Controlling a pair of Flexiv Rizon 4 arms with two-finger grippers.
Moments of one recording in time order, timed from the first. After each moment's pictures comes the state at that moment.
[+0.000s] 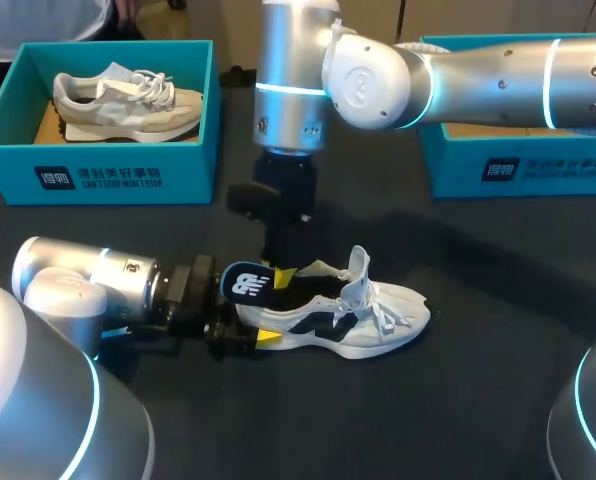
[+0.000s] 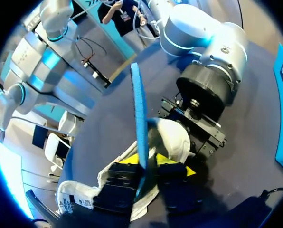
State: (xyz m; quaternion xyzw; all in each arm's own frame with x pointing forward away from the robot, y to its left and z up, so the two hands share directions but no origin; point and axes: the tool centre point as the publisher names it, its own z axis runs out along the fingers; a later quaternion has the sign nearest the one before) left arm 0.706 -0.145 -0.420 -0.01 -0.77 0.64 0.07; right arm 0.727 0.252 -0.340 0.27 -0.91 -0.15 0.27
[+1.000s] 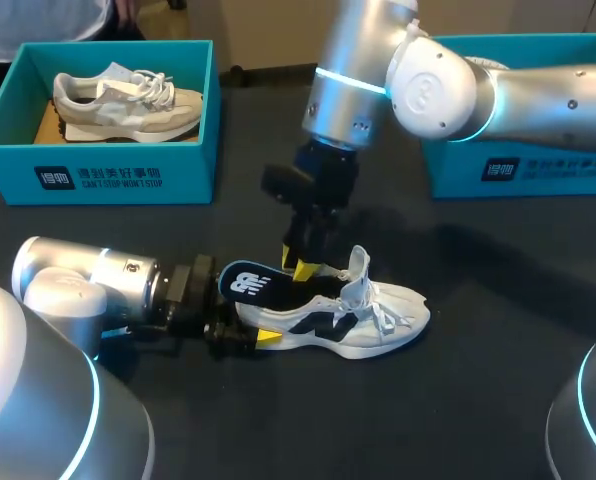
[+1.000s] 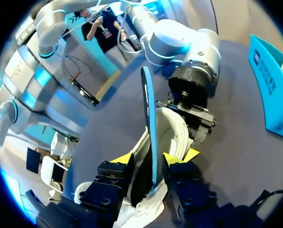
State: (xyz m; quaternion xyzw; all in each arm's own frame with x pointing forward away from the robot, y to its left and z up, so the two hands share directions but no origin) left arm 0.706 -0.144 -0.420 -0.01 -0.77 0.64 0.07; right arm 0.726 0.227 -0.320 0.16 -0.94 -0.21 0.23
